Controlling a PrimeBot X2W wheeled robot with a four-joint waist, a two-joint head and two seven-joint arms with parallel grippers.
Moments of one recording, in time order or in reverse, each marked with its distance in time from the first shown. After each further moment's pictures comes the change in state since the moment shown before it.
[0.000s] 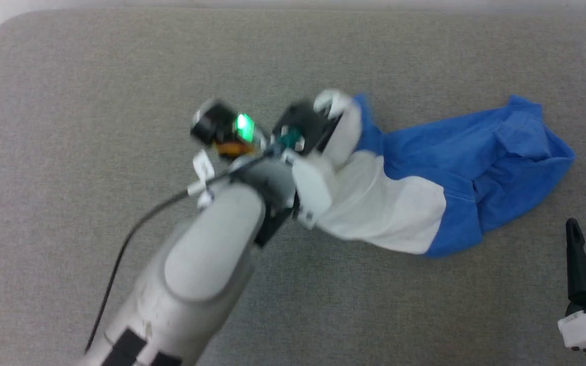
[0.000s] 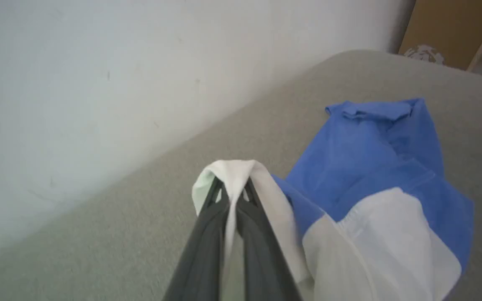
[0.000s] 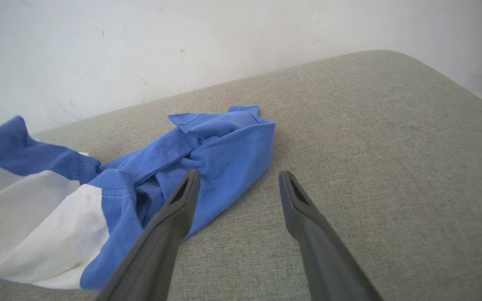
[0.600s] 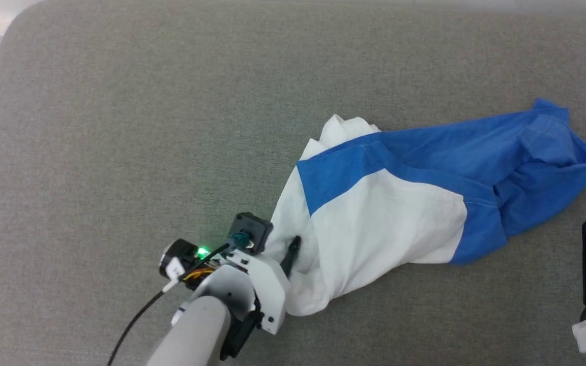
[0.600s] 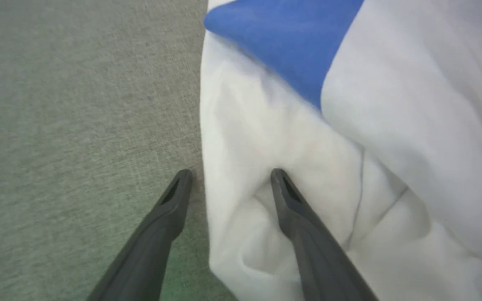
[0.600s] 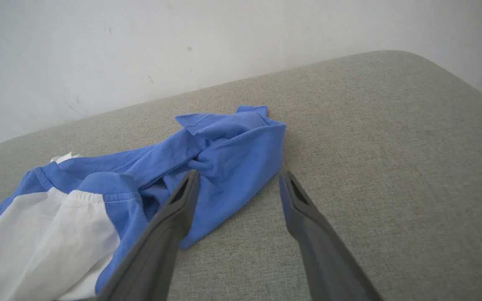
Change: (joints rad) left arm 0.363 0.034 0.114 -0.038 -0.045 0.059 0.059; right arm 0.025 0.000 -0.029 -0.046 0.010 0.000 0.013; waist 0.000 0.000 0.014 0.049
